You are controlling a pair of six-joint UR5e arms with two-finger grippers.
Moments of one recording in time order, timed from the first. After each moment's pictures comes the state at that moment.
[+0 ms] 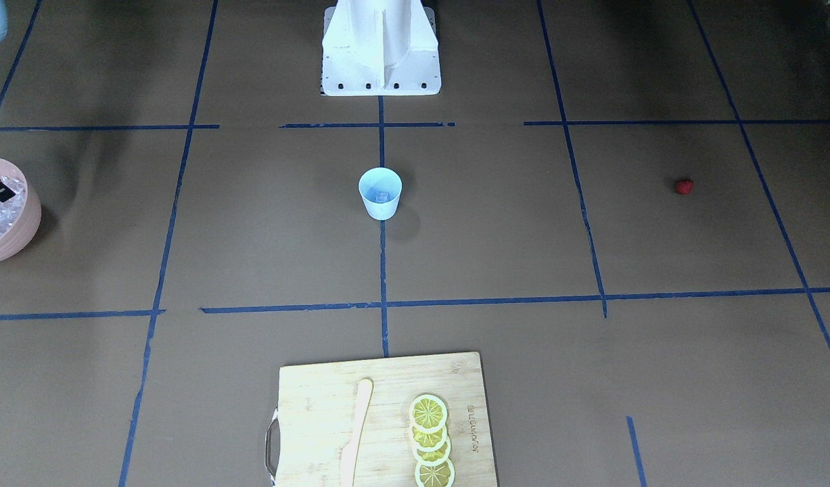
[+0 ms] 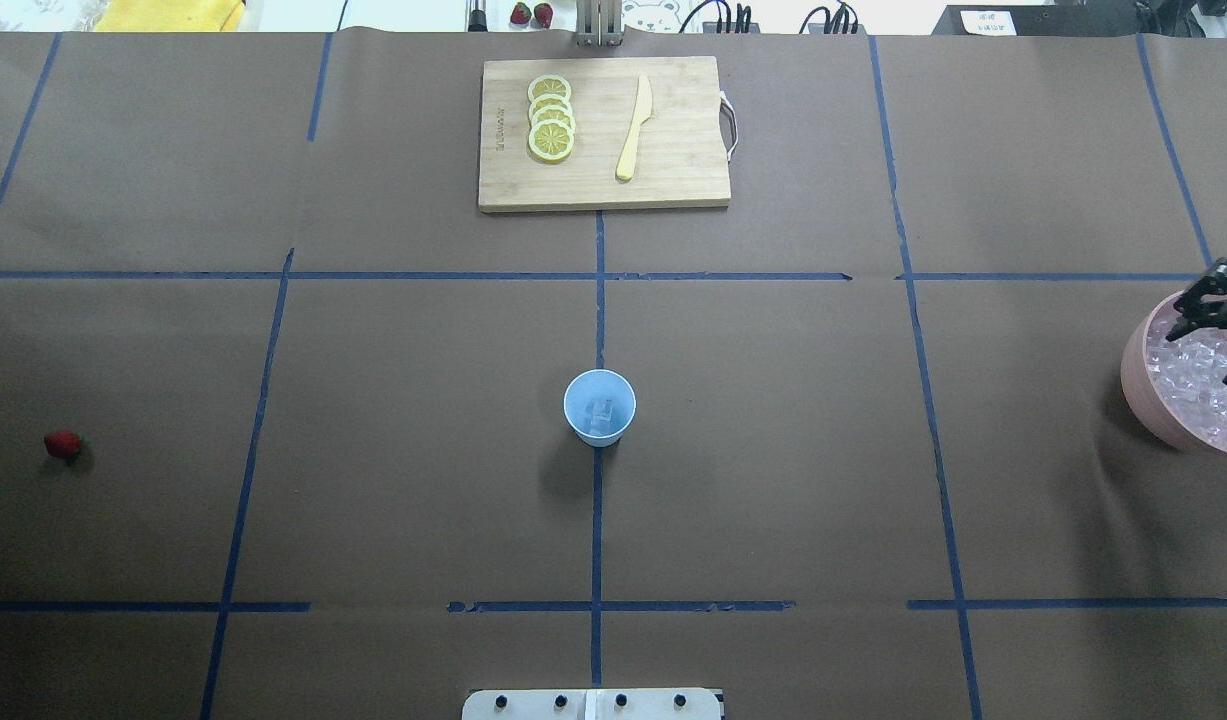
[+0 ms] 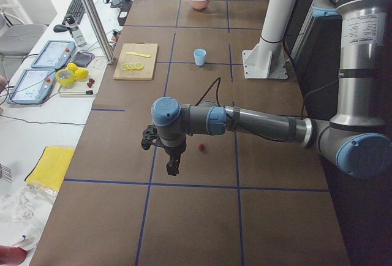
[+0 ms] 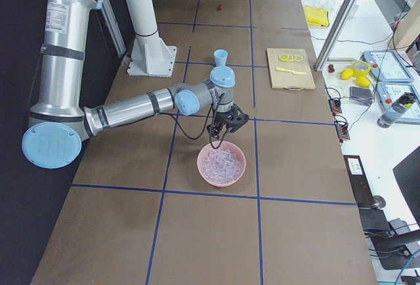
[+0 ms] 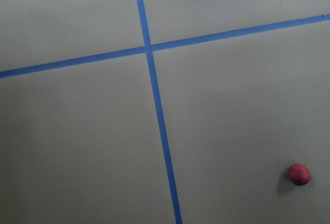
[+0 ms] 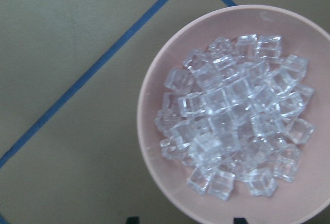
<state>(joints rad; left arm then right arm) -1.52 -1.52 -1.79 -1.41 -2.36 0.14 1.13 -1.75 1.99 -1.41 2.19 1.41</state>
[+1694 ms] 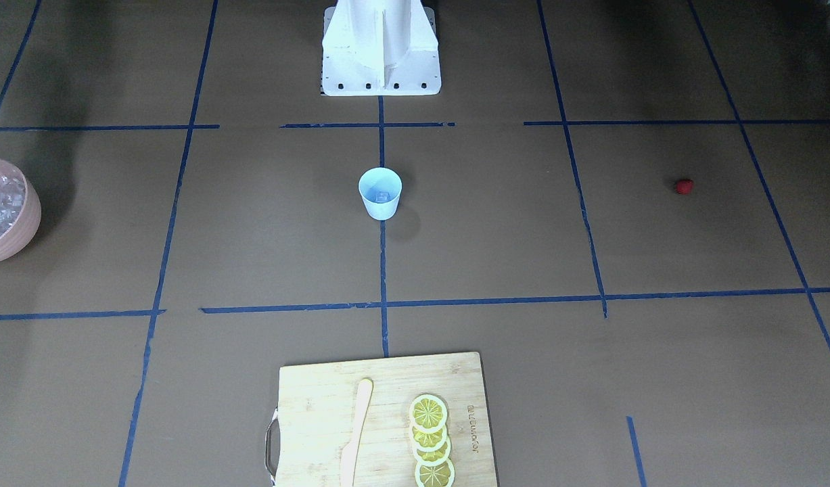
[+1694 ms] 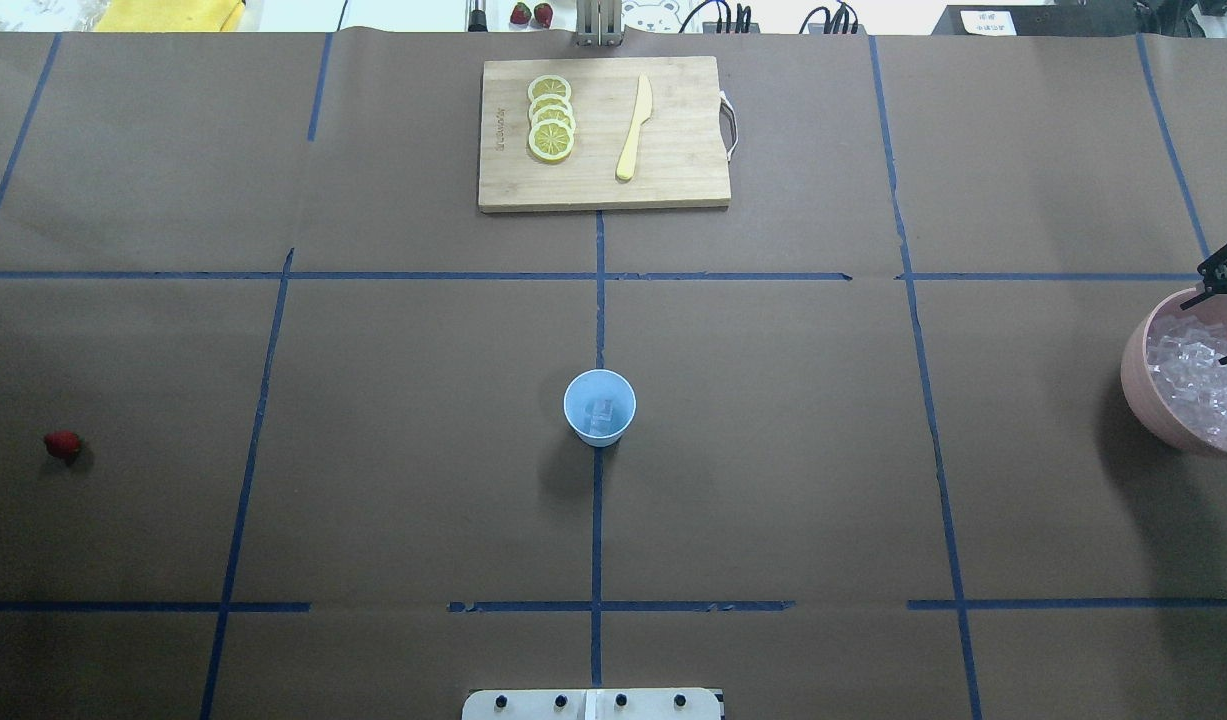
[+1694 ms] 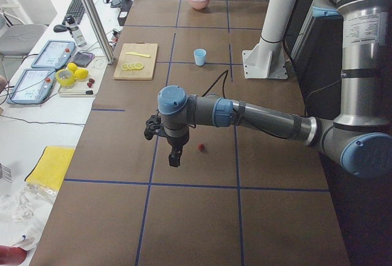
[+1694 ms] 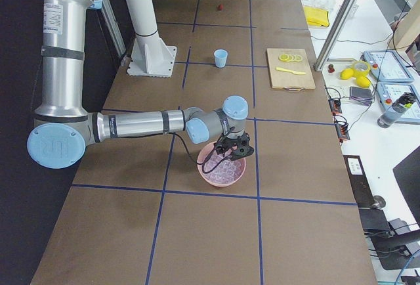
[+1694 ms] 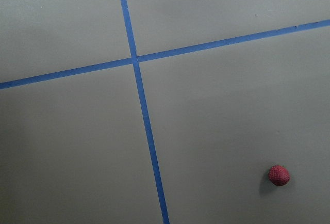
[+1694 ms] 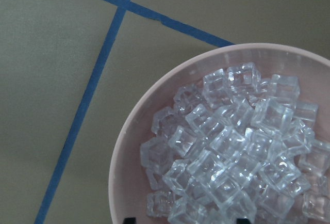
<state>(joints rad) -1.52 -1.49 -1.87 -1.41 -2.35 0.12 1.22 -1.66 1.73 -1.26 2.30 1.71</state>
